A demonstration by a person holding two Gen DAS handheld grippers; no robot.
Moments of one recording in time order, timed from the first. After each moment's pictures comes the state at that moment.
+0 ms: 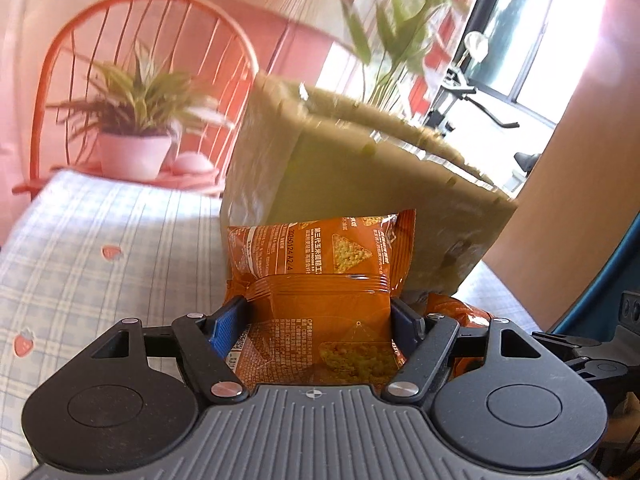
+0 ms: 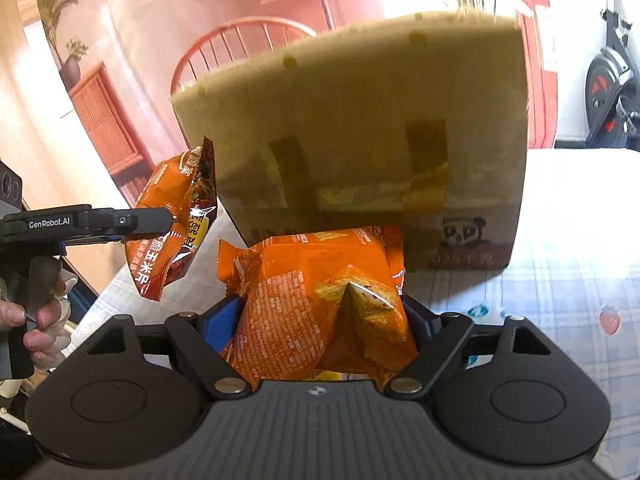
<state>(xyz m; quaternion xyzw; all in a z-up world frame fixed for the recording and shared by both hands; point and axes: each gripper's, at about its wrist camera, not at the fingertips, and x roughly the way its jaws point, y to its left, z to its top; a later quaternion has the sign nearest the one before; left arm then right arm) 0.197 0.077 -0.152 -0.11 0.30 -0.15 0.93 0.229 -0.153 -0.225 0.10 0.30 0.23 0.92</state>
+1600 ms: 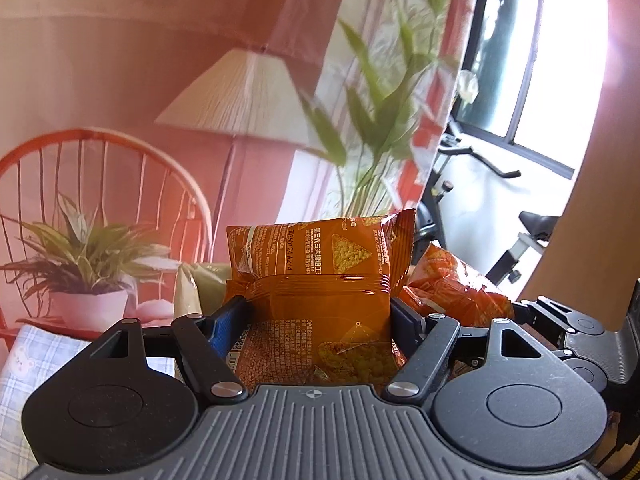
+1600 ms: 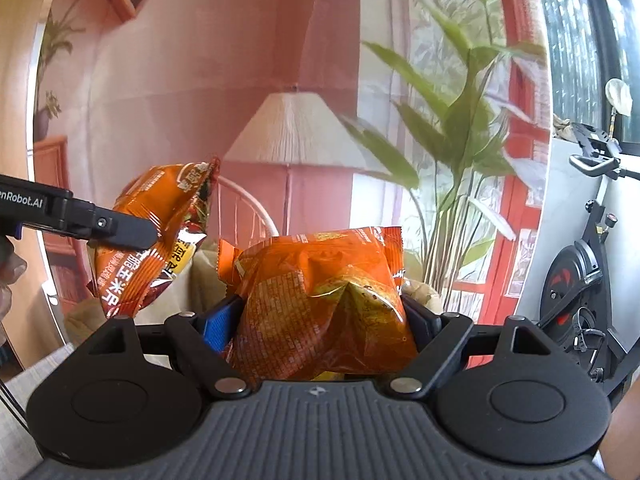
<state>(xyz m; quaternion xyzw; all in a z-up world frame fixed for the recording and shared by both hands) 0.329 0.018 -0.039 -0.08 0.23 -0.14 0.96 0.366 -0.172 -0.106 -0.02 0.12 0.18 0.98</state>
